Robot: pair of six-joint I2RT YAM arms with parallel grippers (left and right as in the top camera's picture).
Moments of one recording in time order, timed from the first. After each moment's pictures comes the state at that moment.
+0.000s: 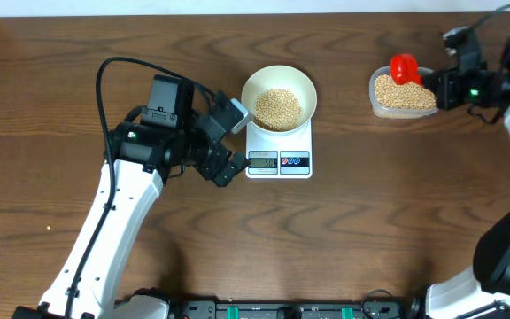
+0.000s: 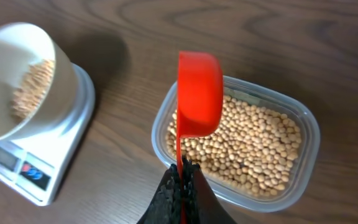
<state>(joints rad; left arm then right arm) -0.25 1.38 1.24 -0.96 0.41 0.48 -0.24 1.75 1.51 -0.76 -0.54 -0.43</state>
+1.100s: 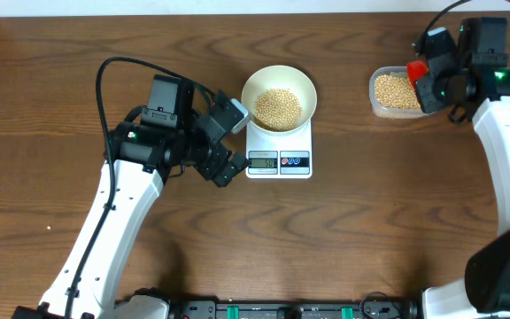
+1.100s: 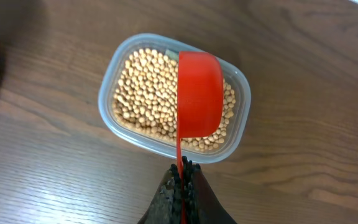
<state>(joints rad) -0.25 1.38 1.24 -0.96 0.41 0.48 -0.06 1.67 1.51 -0.82 -0.05 -0.40</state>
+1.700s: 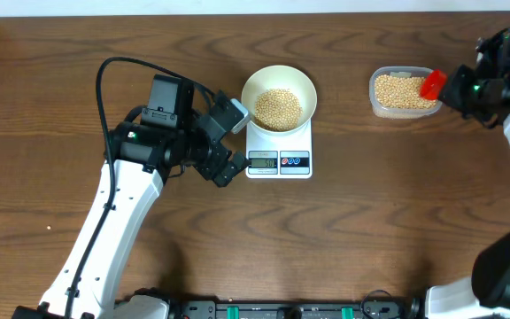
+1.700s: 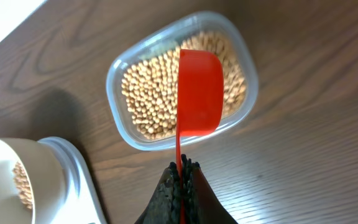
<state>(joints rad) -0.25 1.38 1.24 -0.96 0.41 0.48 -0.22 1.68 1.48 -0.82 -0.27 0.30</state>
